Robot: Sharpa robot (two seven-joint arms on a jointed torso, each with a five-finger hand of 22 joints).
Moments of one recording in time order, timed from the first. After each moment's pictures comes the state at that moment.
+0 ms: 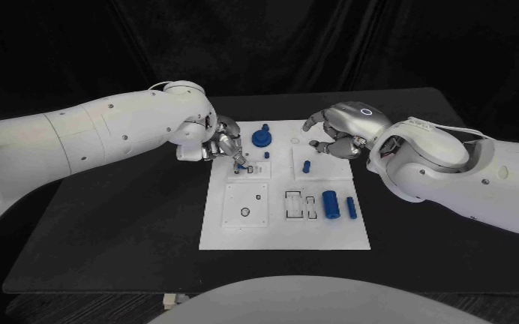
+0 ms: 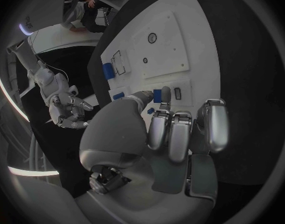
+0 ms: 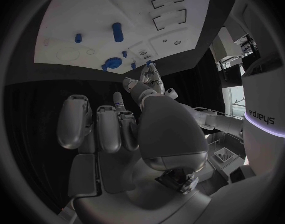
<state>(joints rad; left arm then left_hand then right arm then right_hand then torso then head) 1.36 -0.57 -0.21 1.23 -0.86 0.45 -0.47 1.27 -0.03 0.34 0.18 0.41 0.90 0.08 0.41 0.80 1.44 0.02 1.47 1.31 1.46 -0.02 1.57 1.31 0.06 1.37 0.09 1.38 1.31 1.28 -0.91 -0.21 1.74 -1.65 -0.41 -0.21 1.32 -0.05 0.33 -0.03 0.36 0.75 0.14 0.23 0.24 1.47 0.04 1.52 1.31 1.47 -0.04 1.40 1.23 0.08 1.46 0.06 1.22 1.31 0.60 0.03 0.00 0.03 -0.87</state>
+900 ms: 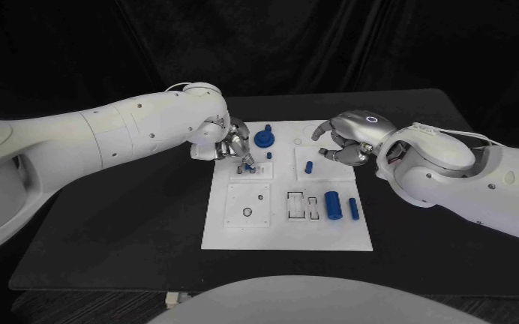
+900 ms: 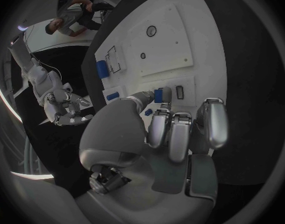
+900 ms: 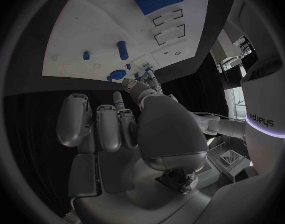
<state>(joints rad) 1.34 -0.49 -0.21 1.13 -0.86 0.46 -0.51 1.24 -0.02 0.39 0.14 0.39 0.89 0.10 0.38 0.79 1.43 0.02 1.46 1.31 1.46 -0.02 1.57 1.31 0.06 1.35 0.09 1.37 1.31 1.26 -0.92 -0.21 1.73 -1.65 -0.34 -0.21 1.32 -0.05 0.33 -0.04 0.36 0.76 0.14 0.23 0.24 1.44 0.04 1.48 1.31 1.47 -0.04 1.39 1.20 0.08 1.46 0.07 1.19 1.31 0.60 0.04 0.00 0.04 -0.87</state>
